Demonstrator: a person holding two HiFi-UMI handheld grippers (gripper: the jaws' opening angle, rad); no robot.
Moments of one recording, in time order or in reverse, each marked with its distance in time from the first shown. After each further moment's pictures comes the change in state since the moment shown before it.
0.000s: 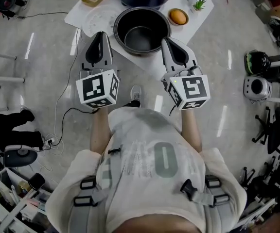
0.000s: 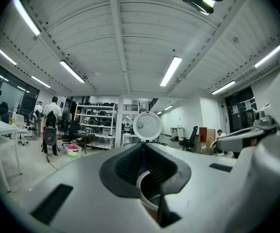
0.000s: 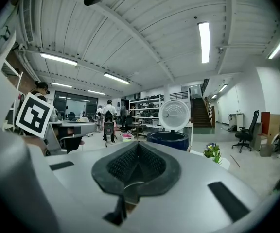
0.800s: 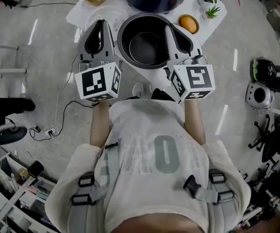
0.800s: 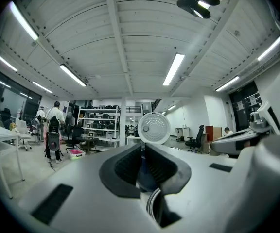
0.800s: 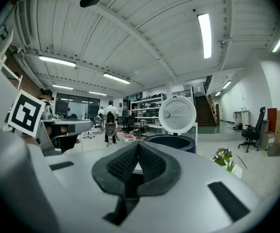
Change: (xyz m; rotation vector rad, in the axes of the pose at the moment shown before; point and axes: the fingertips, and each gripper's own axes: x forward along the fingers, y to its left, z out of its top) left arm 0.085 0.016 0.018 0.040 -0.022 0.053; right arm 0.095 -0.053 0.017 0.014 -0.001 0.039
